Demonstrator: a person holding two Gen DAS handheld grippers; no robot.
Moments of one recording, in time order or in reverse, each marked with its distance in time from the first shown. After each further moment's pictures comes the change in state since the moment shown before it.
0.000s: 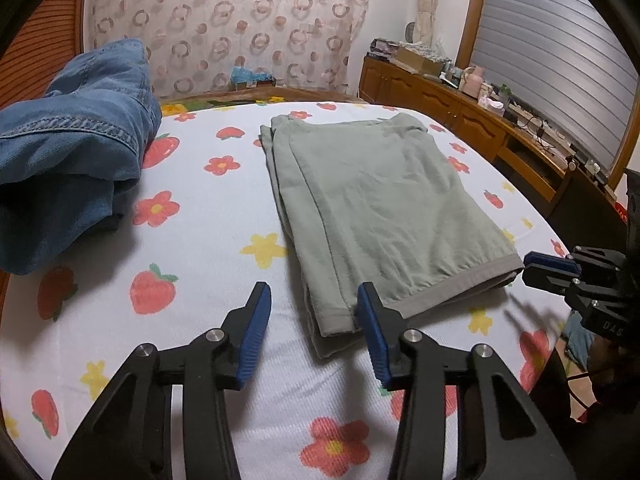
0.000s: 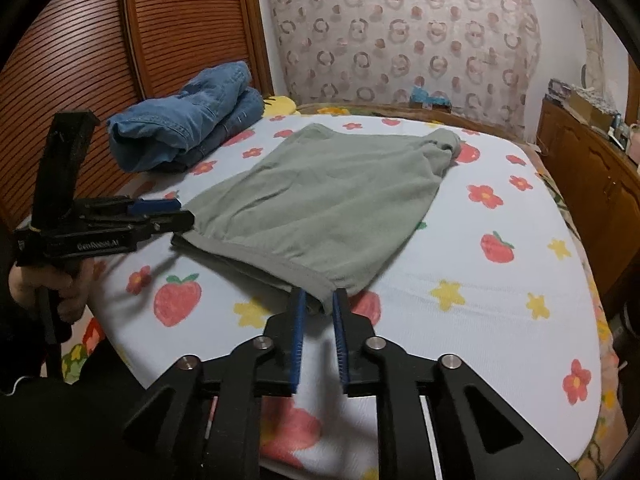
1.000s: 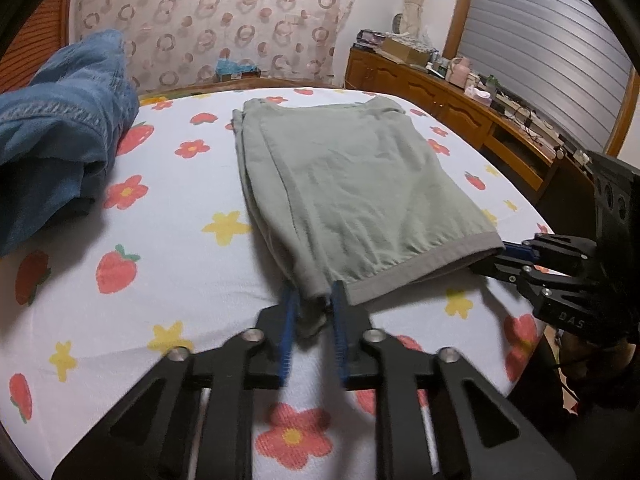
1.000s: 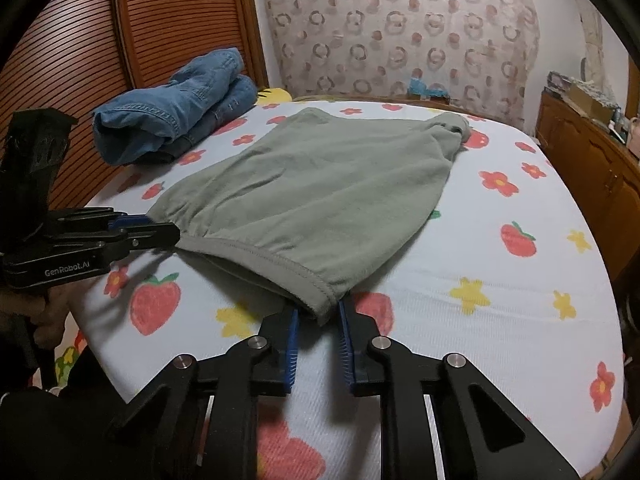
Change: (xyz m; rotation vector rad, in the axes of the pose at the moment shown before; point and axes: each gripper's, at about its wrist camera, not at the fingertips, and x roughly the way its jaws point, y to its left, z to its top) left arm 0.001 -0.019 -0.010 0.022 0.027 -0.042; right arm 0.032 0.000 -0.002 0.010 0.024 -0.017
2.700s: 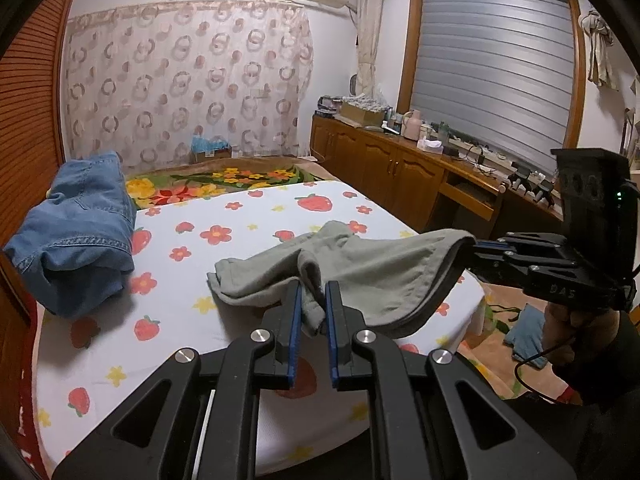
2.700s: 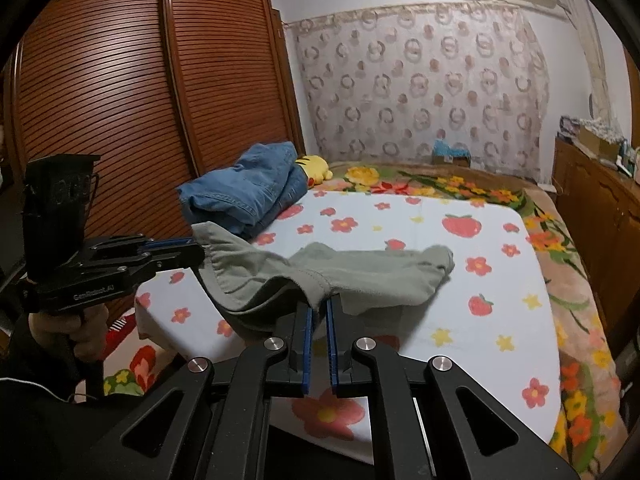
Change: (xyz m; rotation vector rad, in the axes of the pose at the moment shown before) left arm -0.127 -0.053 0.014 0.093 -0.244 -0.071; right arm -0.123 0.007 -0.004 -0.023 -0.214 0.104
